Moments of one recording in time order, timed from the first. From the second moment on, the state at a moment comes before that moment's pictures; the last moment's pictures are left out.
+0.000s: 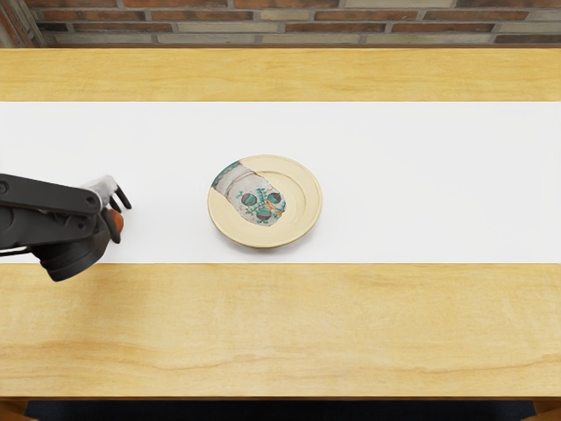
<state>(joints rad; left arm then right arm) -1.51 0.46 0.69 -1.46 0.42 0.61 0.61 -0.04 0.00 0.12 0.06 -0.06 0.01 0.05</state>
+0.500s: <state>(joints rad) -1.52 0.46 0.70 -1.47 0.42 0.61 0.61 -0.04 0.00 0.12 0.06 -0.06 0.01 0.05</state>
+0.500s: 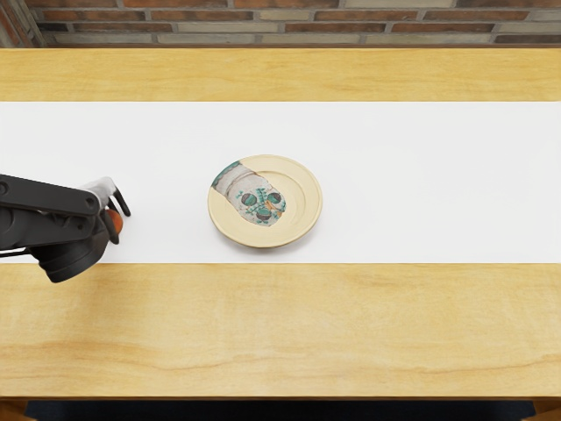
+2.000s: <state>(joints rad) -1.81 0.32 0.73 -1.56 0.28 0.61 0.61 -0.04 0.00 0.12 0.06 -0.06 0.01 0.05</state>
